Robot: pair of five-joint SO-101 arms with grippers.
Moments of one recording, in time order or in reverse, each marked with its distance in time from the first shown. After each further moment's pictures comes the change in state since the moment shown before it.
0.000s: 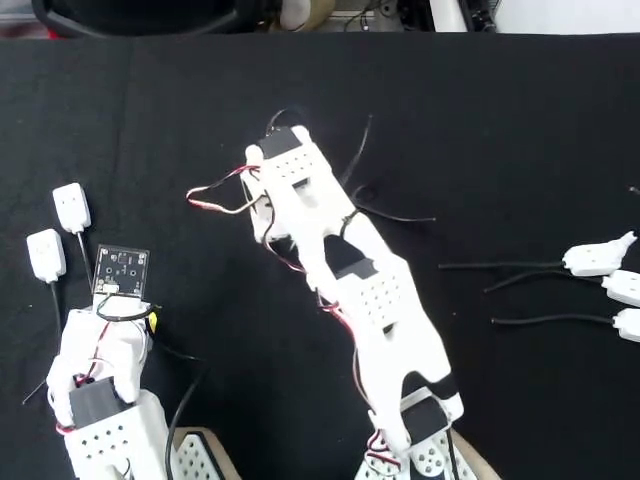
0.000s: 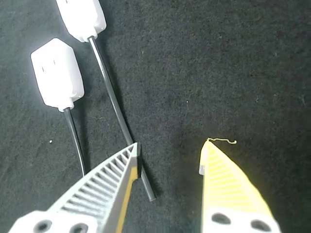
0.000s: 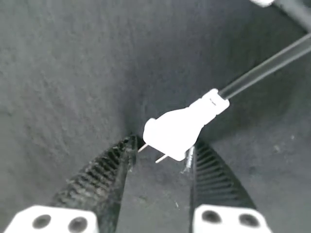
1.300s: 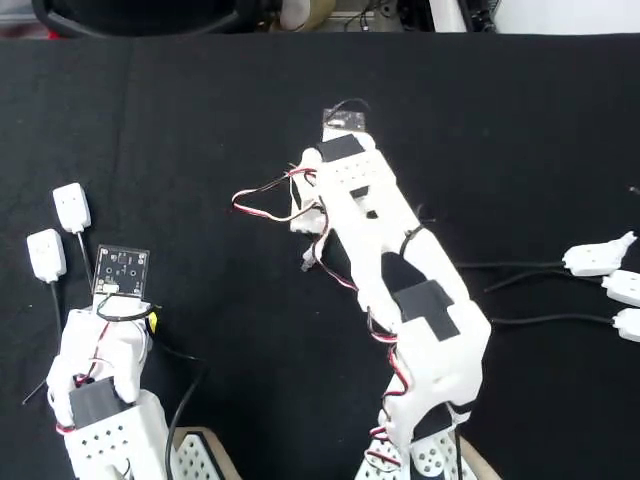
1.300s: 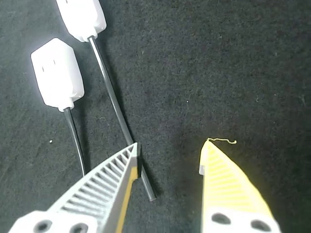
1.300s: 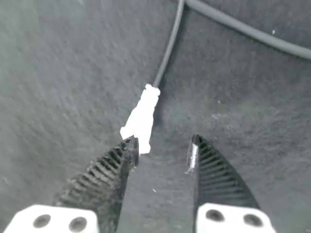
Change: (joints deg) left arm 0.0 0.0 0.0 0.0 0.0; right arm 7.6 -32.0 38.1 -19.0 -3.4
